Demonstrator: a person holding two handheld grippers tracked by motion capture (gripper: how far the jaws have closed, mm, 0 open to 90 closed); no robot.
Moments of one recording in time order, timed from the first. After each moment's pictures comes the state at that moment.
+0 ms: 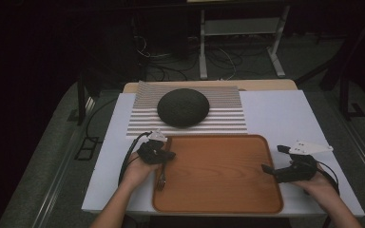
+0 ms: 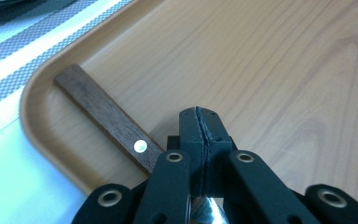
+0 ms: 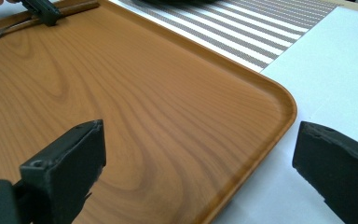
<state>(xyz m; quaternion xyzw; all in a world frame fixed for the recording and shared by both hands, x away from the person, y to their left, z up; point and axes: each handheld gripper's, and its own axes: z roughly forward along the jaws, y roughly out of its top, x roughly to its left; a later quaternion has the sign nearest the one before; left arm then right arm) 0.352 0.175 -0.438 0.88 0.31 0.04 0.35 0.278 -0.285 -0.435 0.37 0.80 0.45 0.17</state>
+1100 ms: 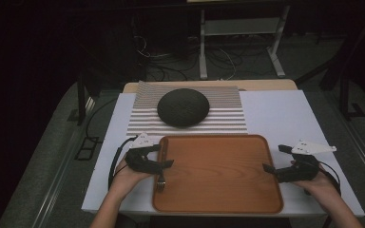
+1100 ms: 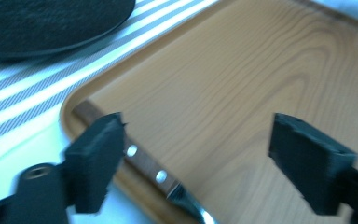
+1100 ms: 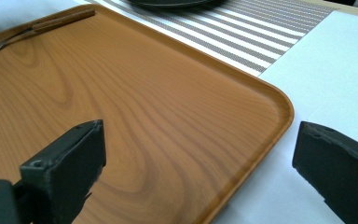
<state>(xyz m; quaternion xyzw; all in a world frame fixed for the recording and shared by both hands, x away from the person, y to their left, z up) 0.313 0.201 -0.416 0.84 0.31 0.09 0.43 0.276 -0.288 -0.432 0.37 0.79 0.46 0.16</state>
